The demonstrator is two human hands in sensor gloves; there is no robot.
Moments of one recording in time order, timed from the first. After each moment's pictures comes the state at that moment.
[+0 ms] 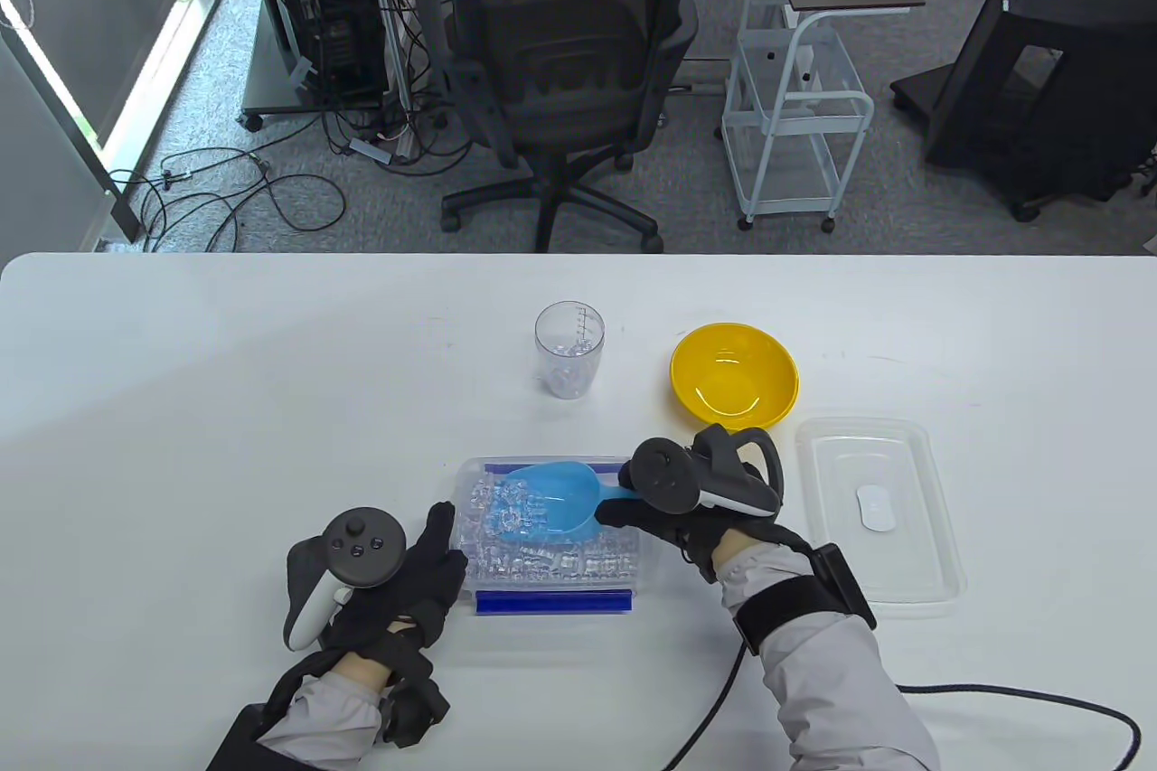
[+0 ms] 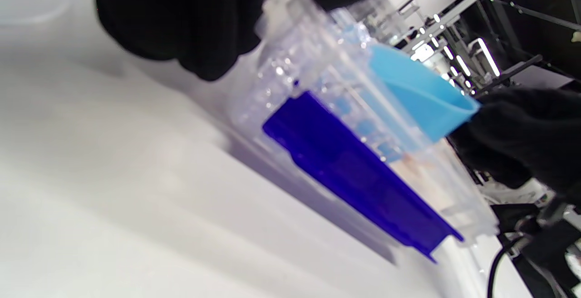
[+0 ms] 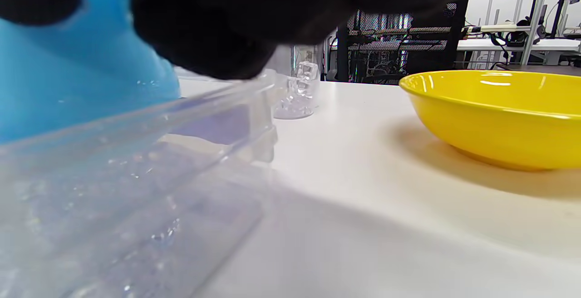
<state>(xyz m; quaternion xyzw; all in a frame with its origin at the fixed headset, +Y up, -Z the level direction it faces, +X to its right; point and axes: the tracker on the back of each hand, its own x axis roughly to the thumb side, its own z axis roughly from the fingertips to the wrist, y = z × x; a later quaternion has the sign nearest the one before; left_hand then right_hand) -0.201 -0.734 -0.242 -0.19 -0.03 0.38 0.91 0.096 -0.691 -0.343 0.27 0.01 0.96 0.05</state>
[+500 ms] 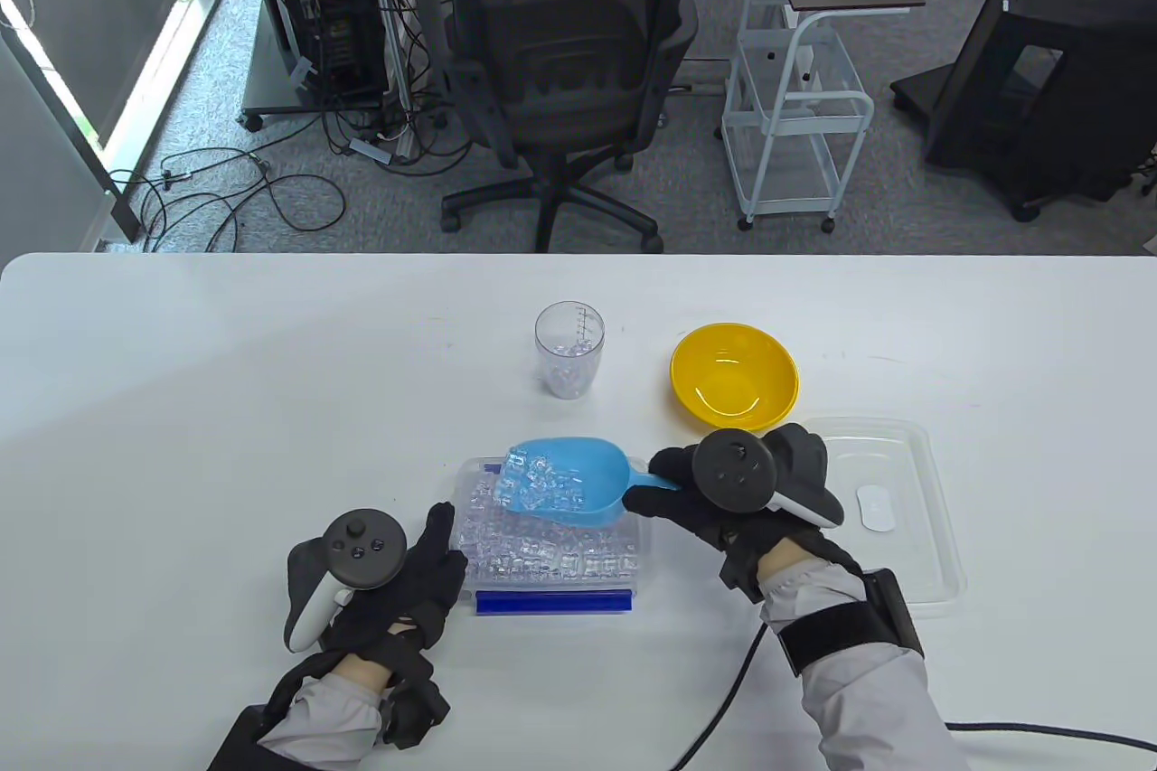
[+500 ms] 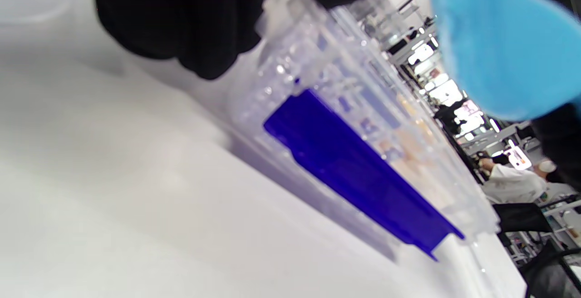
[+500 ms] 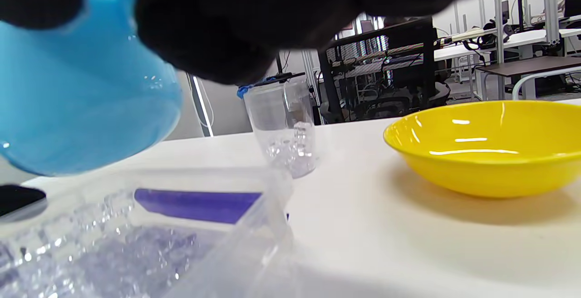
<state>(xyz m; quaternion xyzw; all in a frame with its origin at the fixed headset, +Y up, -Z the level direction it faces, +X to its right) -0.200 -0.735 -0.242 -0.19 -0.03 0.37 0.91 0.134 -0.644 -0.328 0.24 -0.03 0.96 0.16</state>
